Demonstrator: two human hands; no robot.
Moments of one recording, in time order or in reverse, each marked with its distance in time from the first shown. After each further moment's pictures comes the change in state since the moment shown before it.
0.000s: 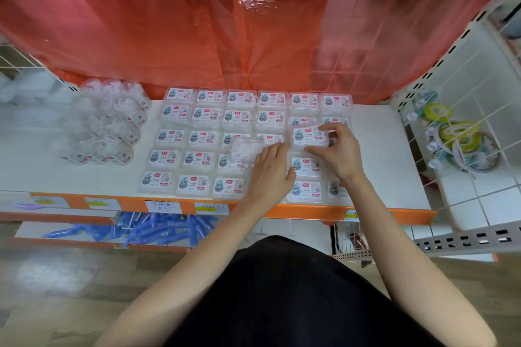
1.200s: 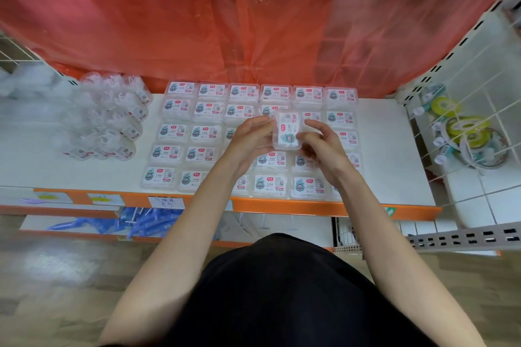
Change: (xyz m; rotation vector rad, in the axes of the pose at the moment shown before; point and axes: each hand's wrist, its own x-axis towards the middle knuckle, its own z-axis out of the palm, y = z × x) left_hand 0.038 -0.027 -0.061 -1.231 -0.109 -0.563; right_hand -0.017 -0.049 0.017 0.702 -0.223 0.431
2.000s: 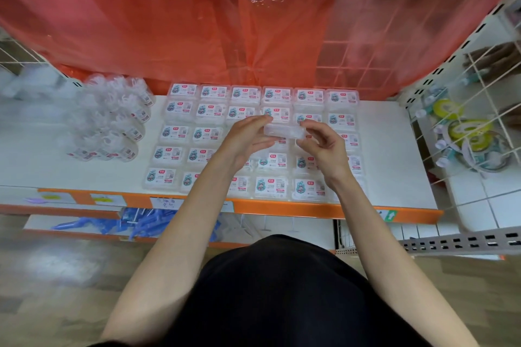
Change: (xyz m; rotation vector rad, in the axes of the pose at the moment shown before) left_hand 0.004 0.018 -0.006 0.014 0.013 -0.072; right_hand -0.004 0.009 -0.002 -0.080 -0.021 -0.395
